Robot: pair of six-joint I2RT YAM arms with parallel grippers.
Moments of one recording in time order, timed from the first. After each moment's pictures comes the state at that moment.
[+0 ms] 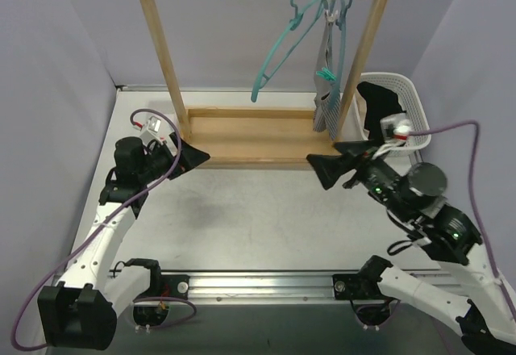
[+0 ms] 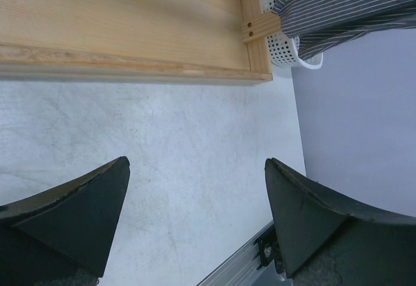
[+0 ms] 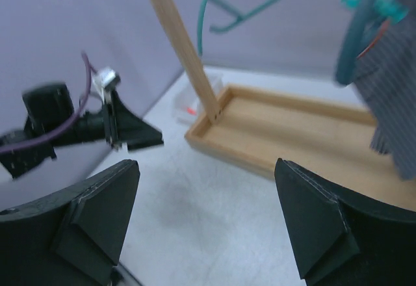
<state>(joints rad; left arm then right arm) -0.09 0.99 0.74 -0.15 0.54 -0.73 0.77 0.71 1.10 -0.42 0.10 0.34</state>
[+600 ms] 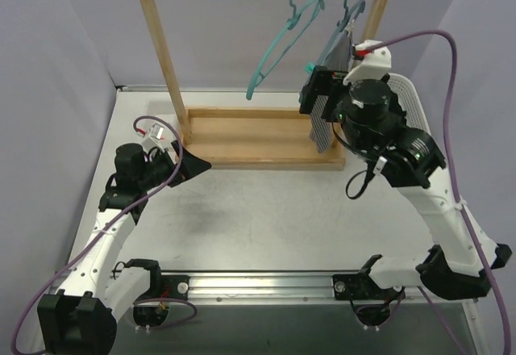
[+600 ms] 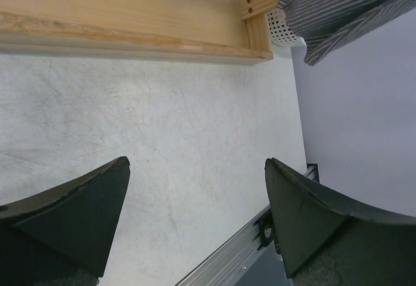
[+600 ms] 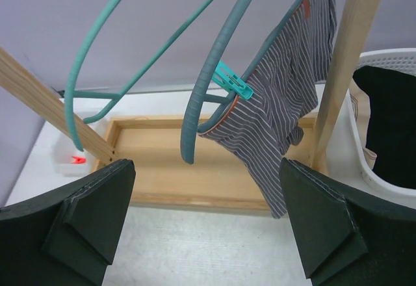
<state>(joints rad) -0.09 0.93 0.70 -0.20 0.59 -0.71 0.77 1.24 1.78 -0.71 0.61 0.31</state>
